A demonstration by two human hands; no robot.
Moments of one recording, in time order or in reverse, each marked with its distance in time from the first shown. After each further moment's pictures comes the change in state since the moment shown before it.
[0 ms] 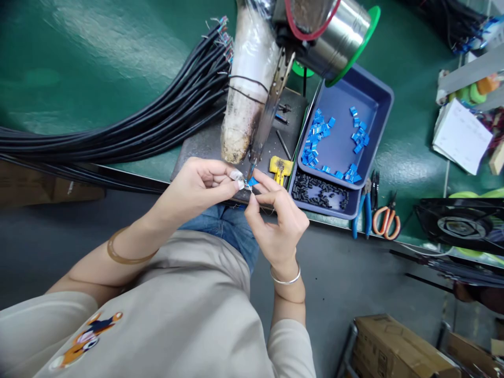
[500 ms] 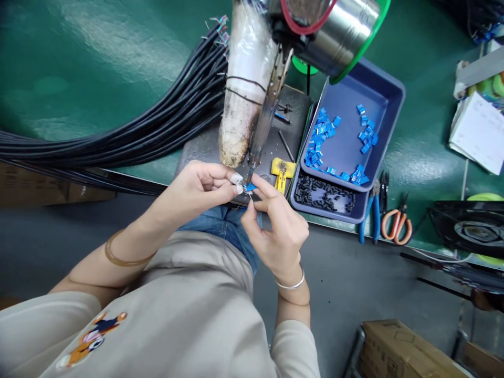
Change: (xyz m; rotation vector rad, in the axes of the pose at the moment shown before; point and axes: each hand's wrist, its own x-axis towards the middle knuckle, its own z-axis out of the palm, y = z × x) left_hand -0.001 0.003 -0.006 -0.020 -0.079 -0.099; right_hand 0.002 -0.004 -0.004 -0.140 -0.030 -0.097
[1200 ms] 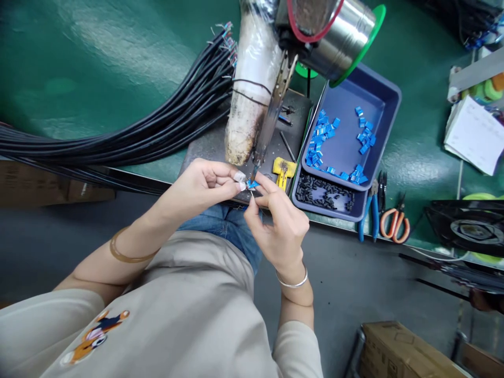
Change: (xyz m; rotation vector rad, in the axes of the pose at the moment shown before) left_hand 0.001 -0.001 -0.002 0.010 0.007 0.030; right_hand 0.002 0.002 -0.001 0.009 -0.039 -0.022
